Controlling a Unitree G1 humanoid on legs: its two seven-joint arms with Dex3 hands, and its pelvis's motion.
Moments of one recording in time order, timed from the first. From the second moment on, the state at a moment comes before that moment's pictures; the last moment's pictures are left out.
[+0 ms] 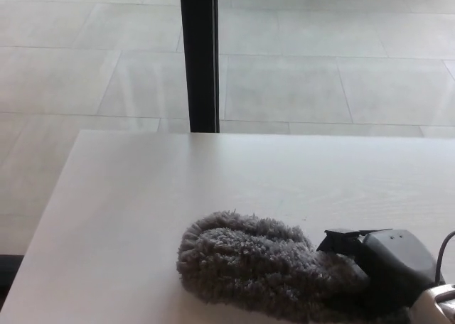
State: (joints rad) left_arm 0.12 0.69 0.37 1.29 -0.06 -0.08 -0.18; right_arm -0.41 -0.58 0.66 0.56 -0.57 -0.29 -0.39
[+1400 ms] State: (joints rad) left_arm 0.08 0.72 0.31 1.30 -0.05 -0.08 -0.22; right_arm -0.62 -0.39 1.13 0.88 -0.94 -0.34 -1.12
